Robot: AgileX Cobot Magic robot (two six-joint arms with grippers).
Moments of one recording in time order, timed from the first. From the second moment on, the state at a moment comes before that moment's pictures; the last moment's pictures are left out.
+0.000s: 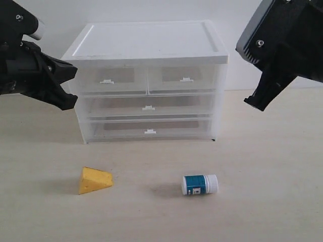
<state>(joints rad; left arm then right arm) -0.30 1.37 -0.85 -1.71 0.15 2.13 0.43 1.20 -0.76 0.03 -0.18 -0.94</state>
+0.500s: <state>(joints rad) -0.30 1.37 -0.85 -1.71 0.15 2.13 0.53 1.20 -0.76 0.96 -0.22 -2.12</state>
